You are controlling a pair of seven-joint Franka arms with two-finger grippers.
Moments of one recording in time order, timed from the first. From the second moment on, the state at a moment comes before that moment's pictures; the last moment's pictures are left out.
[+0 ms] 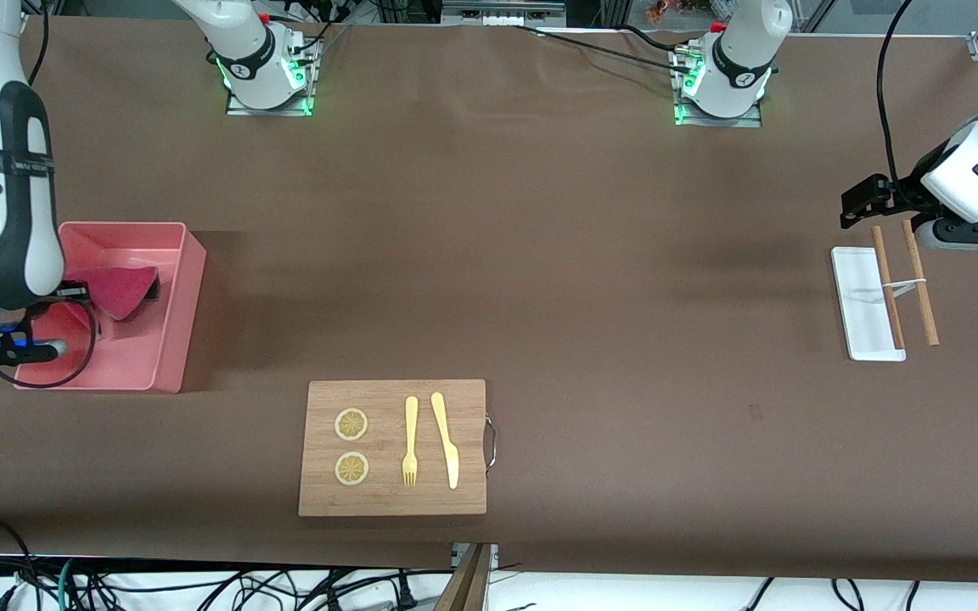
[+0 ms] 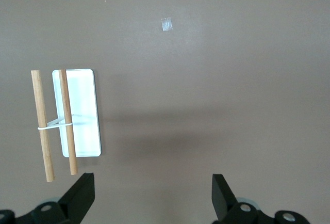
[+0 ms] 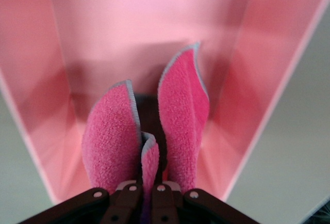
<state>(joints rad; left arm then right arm) -0.02 -0.03 0.01 -1.77 0.01 1.67 0.03 -0.02 0.61 -0.26 -1.50 -0.08 1.68 -0.31</state>
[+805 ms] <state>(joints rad) -0.02 -0.03 0.01 -1.77 0.01 1.67 0.03 -0.03 0.61 -0.26 -1.57 0.02 1.89 -0.31</state>
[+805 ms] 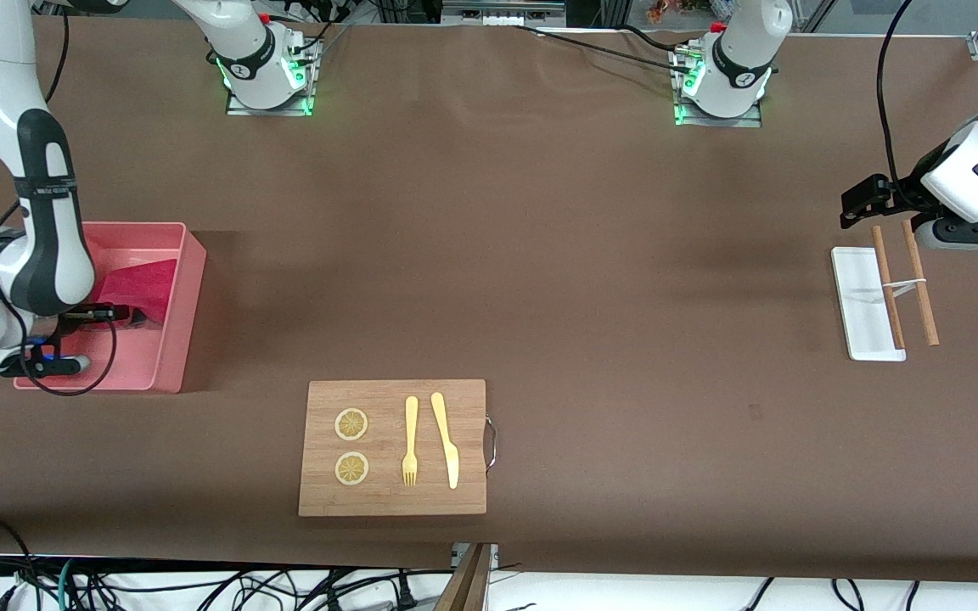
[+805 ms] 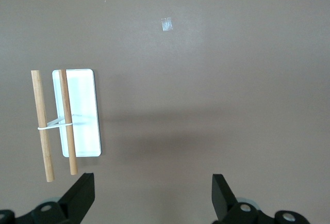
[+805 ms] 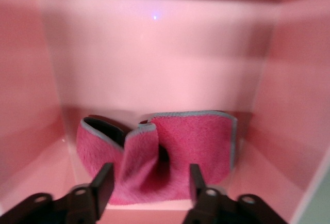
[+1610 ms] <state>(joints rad) -0.02 -0.03 0.01 -1.77 0.01 1.67 0.03 -0.02 0.19 -0.06 -1.47 0.01 1.51 -0.14</state>
